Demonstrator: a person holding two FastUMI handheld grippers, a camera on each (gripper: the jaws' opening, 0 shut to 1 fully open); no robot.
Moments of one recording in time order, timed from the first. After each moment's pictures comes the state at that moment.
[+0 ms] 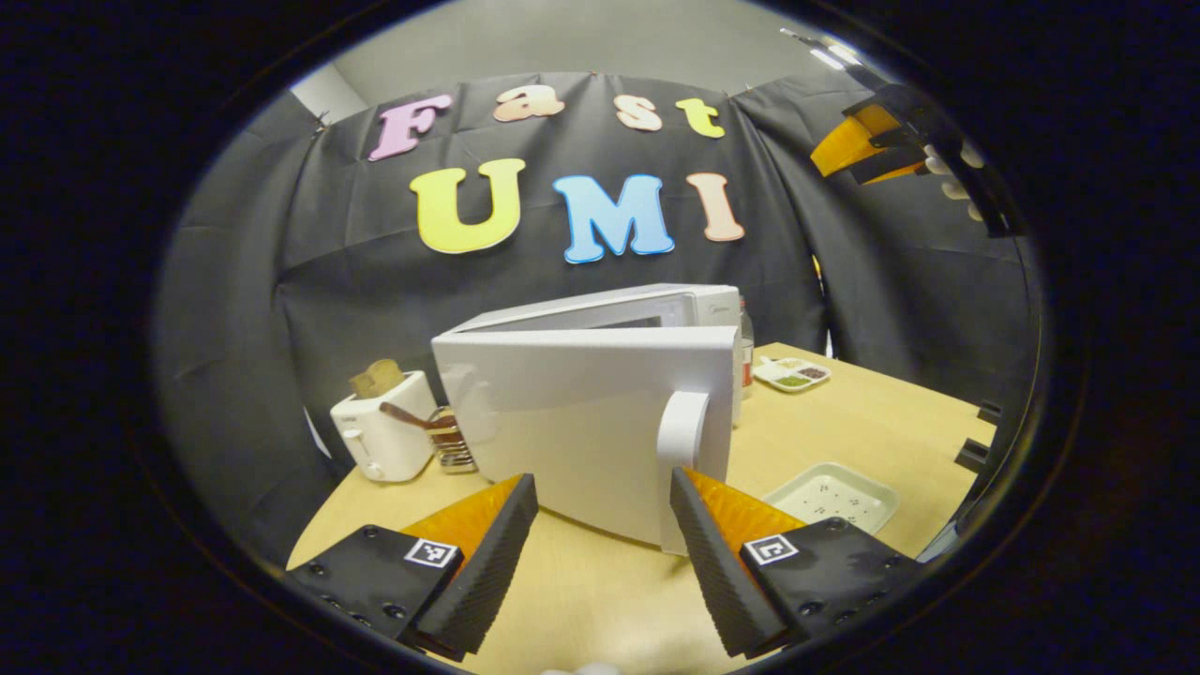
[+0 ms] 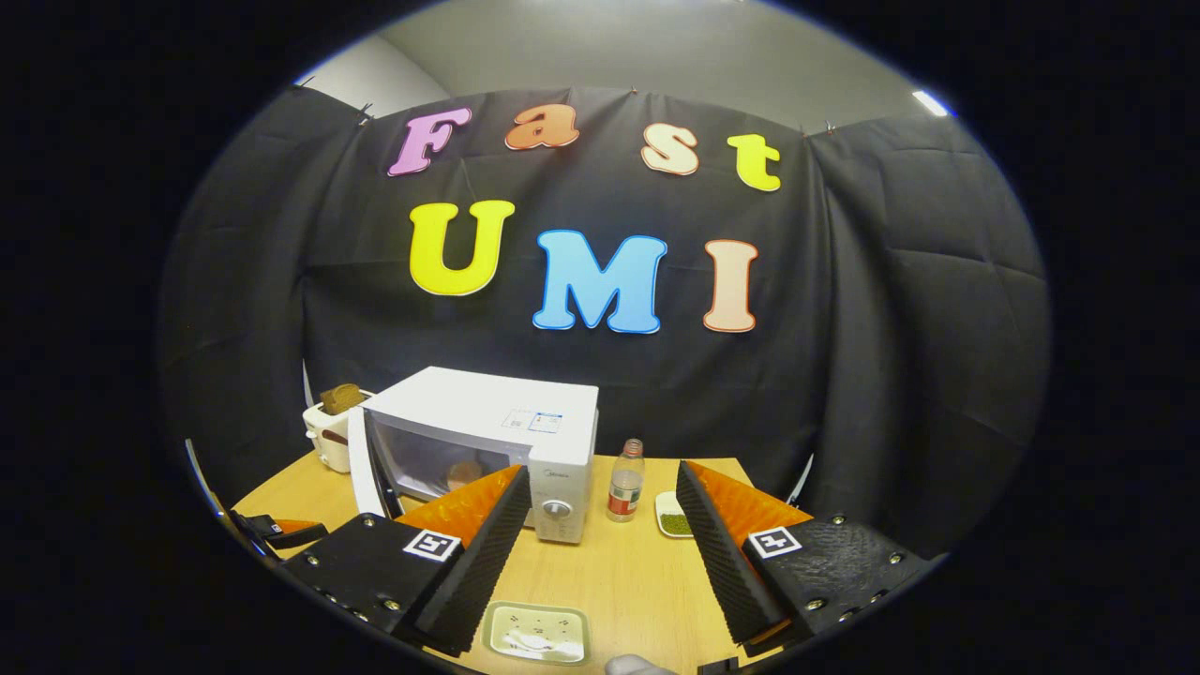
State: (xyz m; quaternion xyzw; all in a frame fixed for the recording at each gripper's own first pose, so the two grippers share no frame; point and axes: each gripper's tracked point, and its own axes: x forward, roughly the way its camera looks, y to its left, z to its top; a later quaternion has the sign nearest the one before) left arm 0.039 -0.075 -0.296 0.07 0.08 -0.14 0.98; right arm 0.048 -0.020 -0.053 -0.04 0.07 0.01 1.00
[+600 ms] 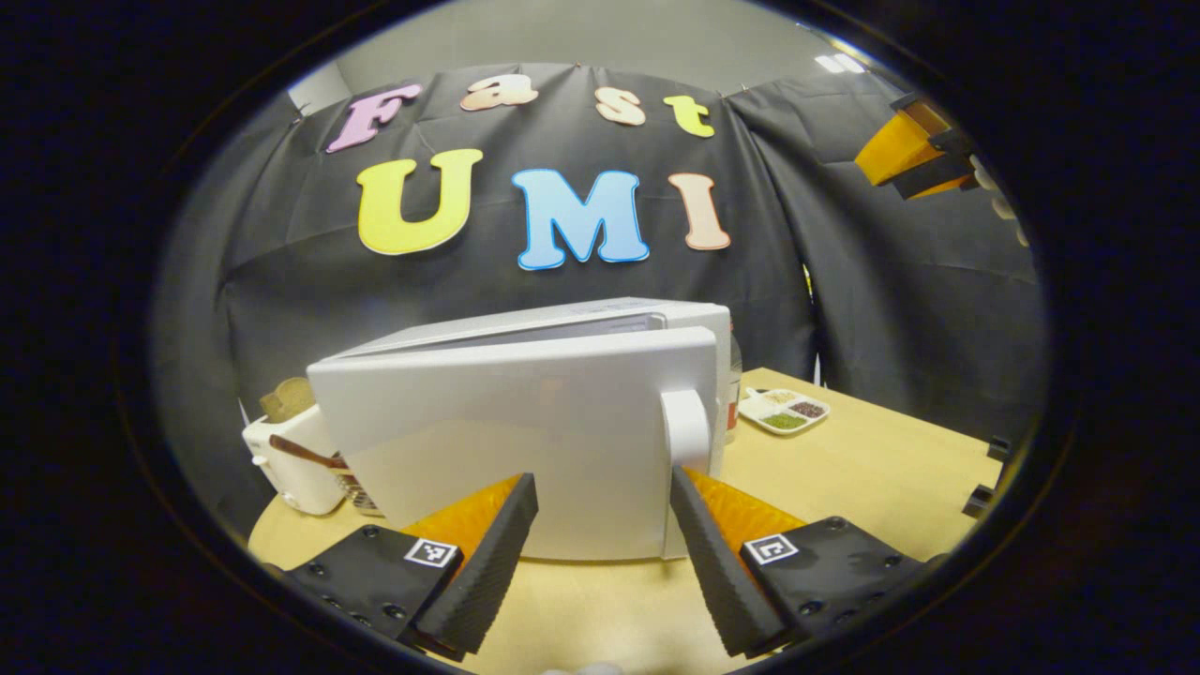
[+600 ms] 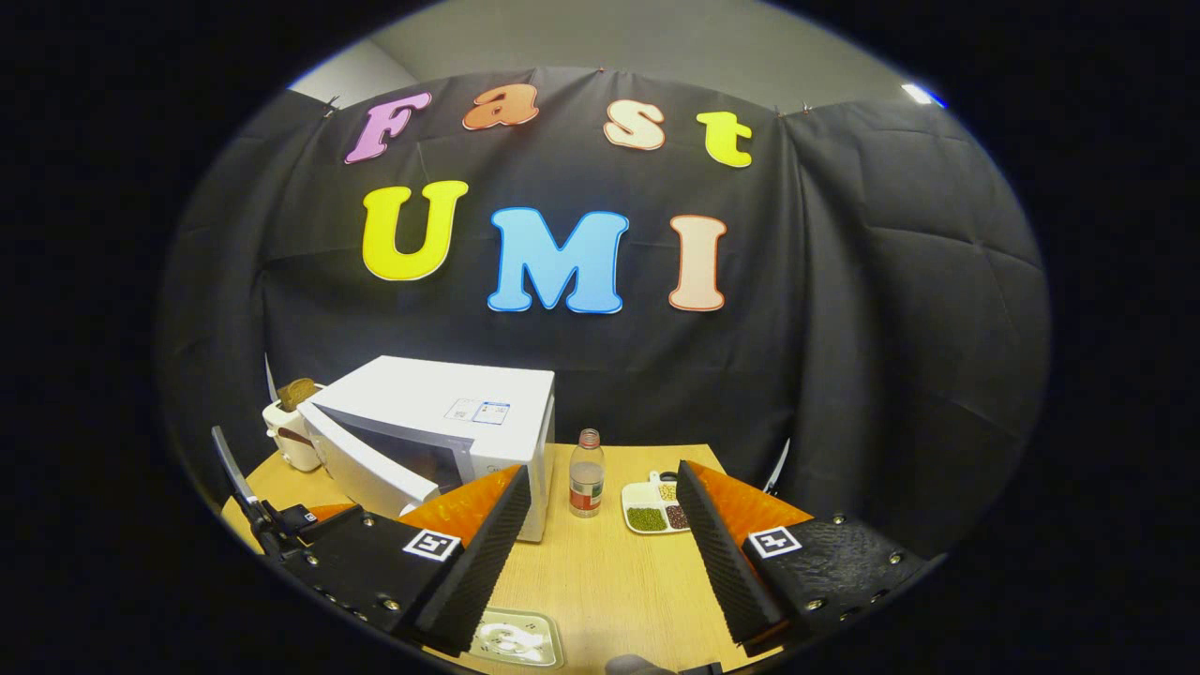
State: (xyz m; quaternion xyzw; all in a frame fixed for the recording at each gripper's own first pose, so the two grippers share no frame) left arm 0.160 -0.172 -0.289 0.05 0.07 -0.17 0.98; right arm 0.089 -0.066 -0.063 -0.03 0.10 -0.03 0.99
